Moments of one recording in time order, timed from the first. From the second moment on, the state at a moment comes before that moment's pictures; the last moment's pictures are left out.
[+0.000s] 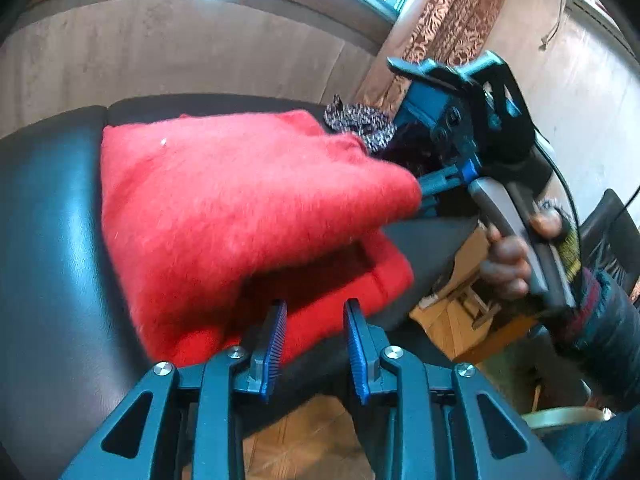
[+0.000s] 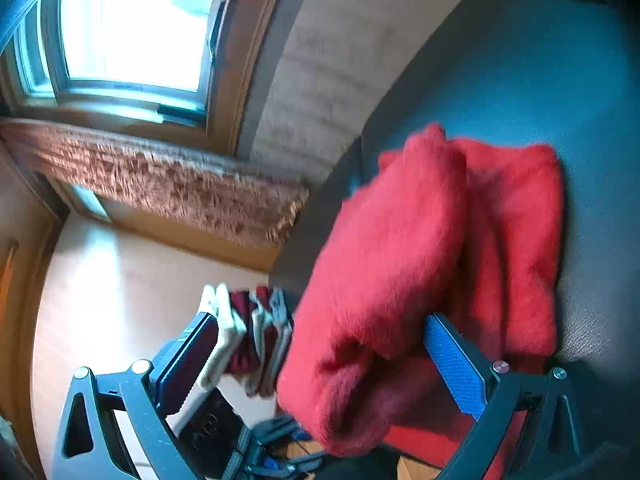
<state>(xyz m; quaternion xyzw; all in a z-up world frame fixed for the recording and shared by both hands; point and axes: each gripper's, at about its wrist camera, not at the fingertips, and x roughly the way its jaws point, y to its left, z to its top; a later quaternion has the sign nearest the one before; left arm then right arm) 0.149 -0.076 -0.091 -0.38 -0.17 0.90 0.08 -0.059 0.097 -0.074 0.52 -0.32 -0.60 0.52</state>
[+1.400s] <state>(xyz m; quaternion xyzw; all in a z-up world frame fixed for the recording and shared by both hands) 0.156 -0.106 -0.128 -0.39 -0.27 0.88 0.03 -0.039 0.087 -0.113 0.57 -0.15 -0.69 0.43</state>
